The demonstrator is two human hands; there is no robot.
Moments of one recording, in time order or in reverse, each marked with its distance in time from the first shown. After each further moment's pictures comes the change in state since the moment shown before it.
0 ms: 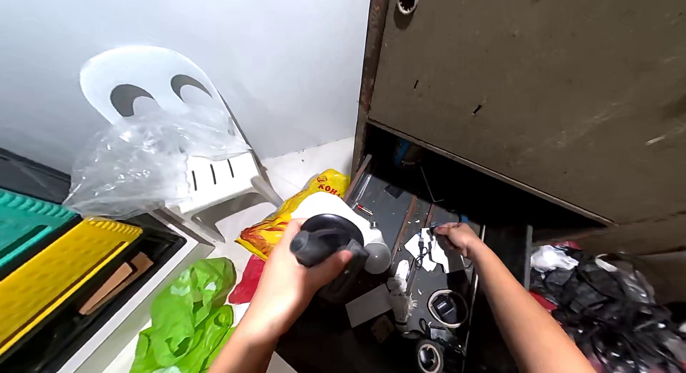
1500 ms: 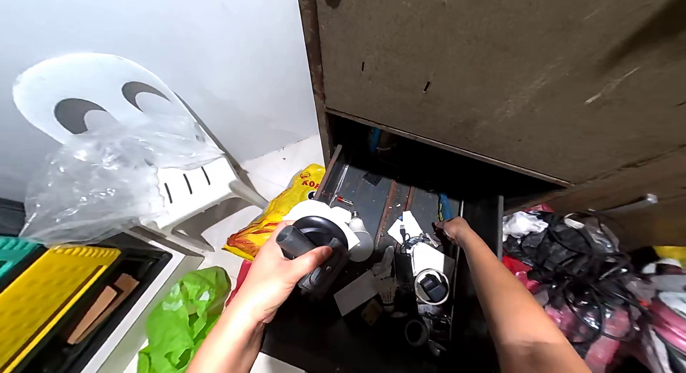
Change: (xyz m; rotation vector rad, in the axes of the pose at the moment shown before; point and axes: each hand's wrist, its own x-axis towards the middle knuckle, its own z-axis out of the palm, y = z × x) left_hand 0.004 0.000 0.019 -0.090 -0.148 -0.123; right_hand 0.013 0.058 -0.029 -0.261 0.140 0.269
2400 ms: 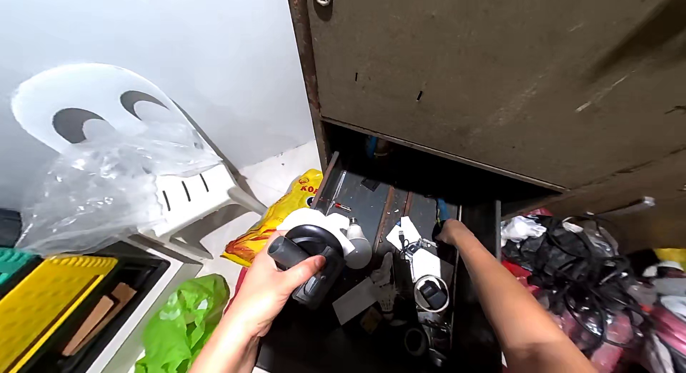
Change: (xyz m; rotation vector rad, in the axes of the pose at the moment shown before) left_hand 0.002 -0.002 0.000 -0.021 0.021 0.009; right_hand -0.010 -0.022 -0.008 -0.605 -0.057 -0.026
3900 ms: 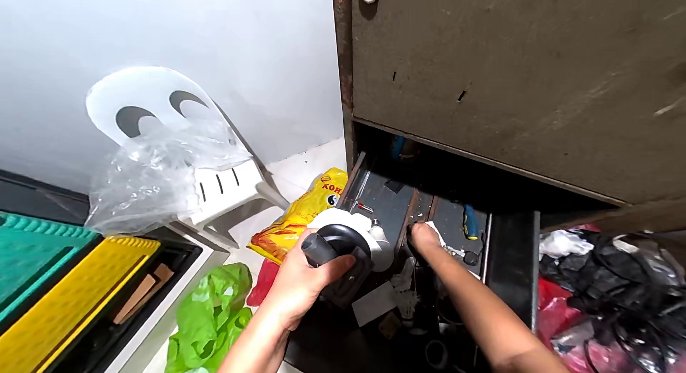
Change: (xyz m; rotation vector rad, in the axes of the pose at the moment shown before) left_hand 0.002 0.004 0.001 0.003 0.006 -0.066; right_hand -0.040 -0.114 0.047 -0.069 0.070 -0.317
